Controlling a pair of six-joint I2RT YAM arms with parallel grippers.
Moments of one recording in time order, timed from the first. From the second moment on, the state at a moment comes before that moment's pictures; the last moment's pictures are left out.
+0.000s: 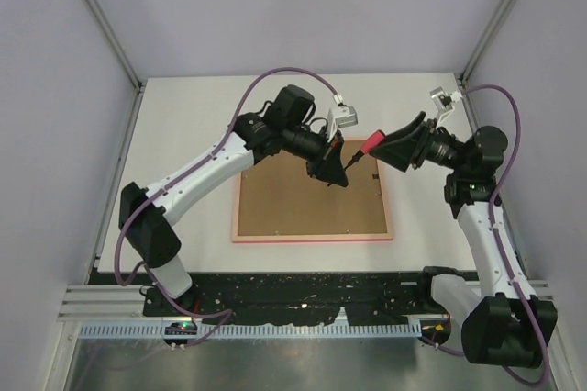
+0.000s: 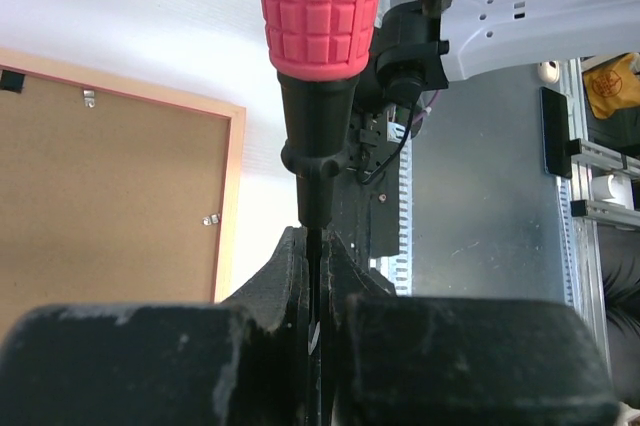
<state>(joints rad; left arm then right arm) -0.80 1.70 1.66 -0.64 0.86 0.00 -0.10 0.97 0.75 0.47 -1.24 0.83</state>
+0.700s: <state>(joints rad) -0.82 1.70 1.65 -0.59 0.84 -0.08 0.09 1.10 0.83 0.35 -1.18 0.67</state>
